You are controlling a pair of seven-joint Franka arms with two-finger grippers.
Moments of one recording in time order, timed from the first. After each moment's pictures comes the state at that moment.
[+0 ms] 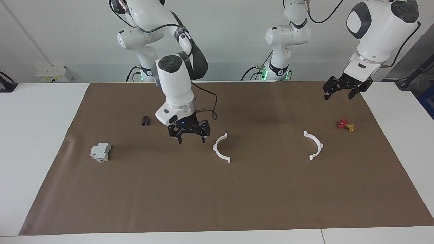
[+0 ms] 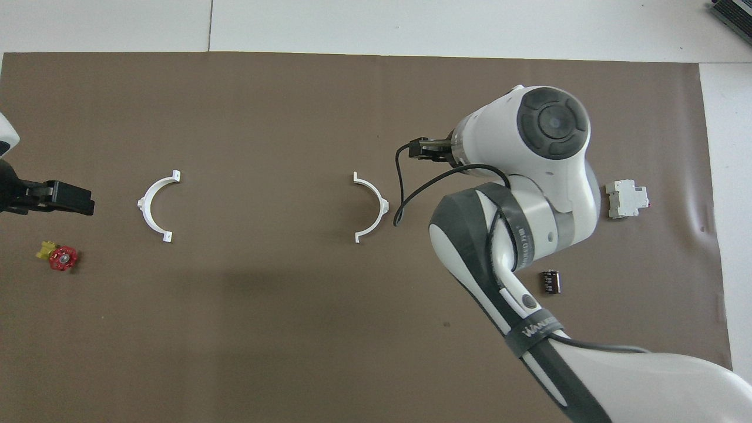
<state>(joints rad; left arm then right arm) 0.03 -0.06 -0.03 -1.77 0.01 1.69 0.07 0.48 0.30 -0.15 -1.65 0.08 2.17 0.41</state>
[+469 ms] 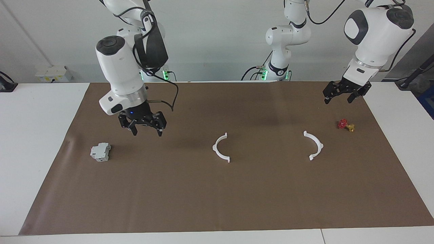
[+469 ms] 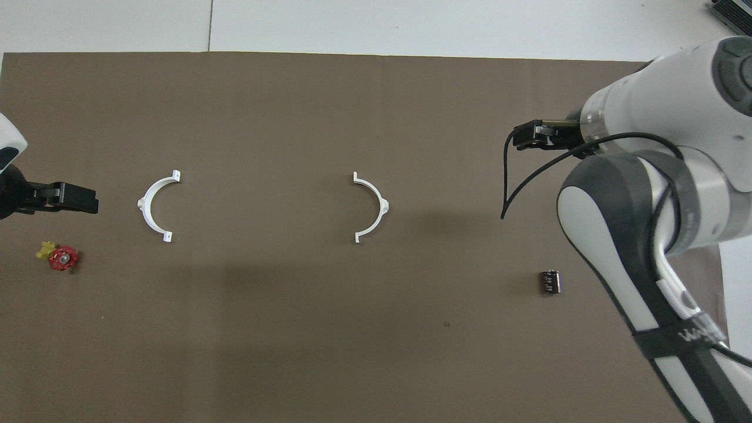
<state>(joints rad) 0.04 -0.07 -0.03 -1.85 0.01 1.79 0.06 0.30 0.16 -0.15 -1.65 0.05 1.95 0.24</state>
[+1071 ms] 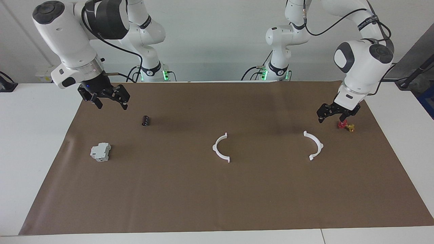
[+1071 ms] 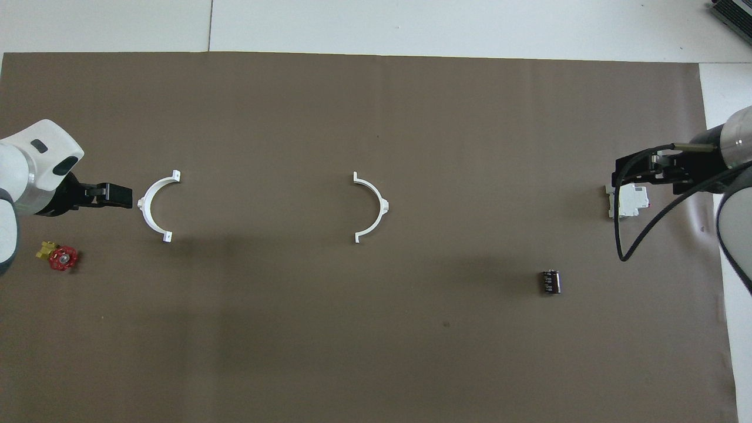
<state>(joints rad) 0.05 0.03 -0.02 -2.01 0.01 2.09 0.04 0.15 0.02 -0.15 -1.65 0.05 1.66 0.12</state>
